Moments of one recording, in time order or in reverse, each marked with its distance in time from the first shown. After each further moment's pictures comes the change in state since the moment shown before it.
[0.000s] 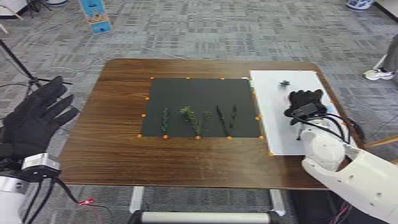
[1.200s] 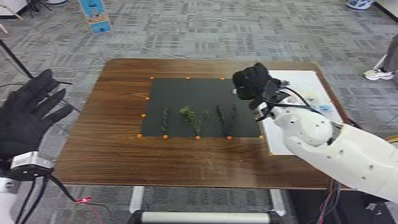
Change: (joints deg) left arm 0.6 -0.5 -2.3 -0.9 -2.1 -1.4 1.0; right arm 16.8 -4.1 -11.5 -4.4 12.3 11.9 -29.9
